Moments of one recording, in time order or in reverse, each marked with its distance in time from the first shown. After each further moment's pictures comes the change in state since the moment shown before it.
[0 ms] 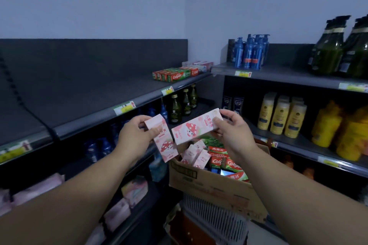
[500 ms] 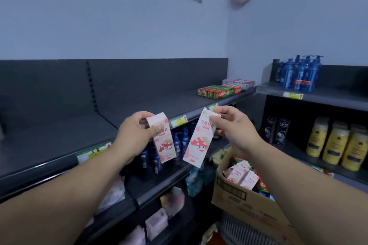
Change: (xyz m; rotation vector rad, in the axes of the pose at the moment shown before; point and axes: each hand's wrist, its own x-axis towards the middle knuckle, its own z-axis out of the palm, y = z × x) left_hand -0.005 0.028 -0.174 0.081 0.139 0.075; right_hand -0.033 -0.034 0.159 -0.197 -0.335 -0.137
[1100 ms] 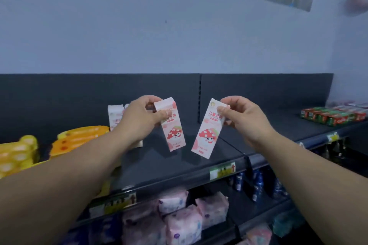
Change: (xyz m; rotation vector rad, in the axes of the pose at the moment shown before) left_hand 0.019 -0.009 -0.320 0.119 0.296 0.025; right_hand 0.042 -0.046 0.321 0.020 -0.330 -0.156
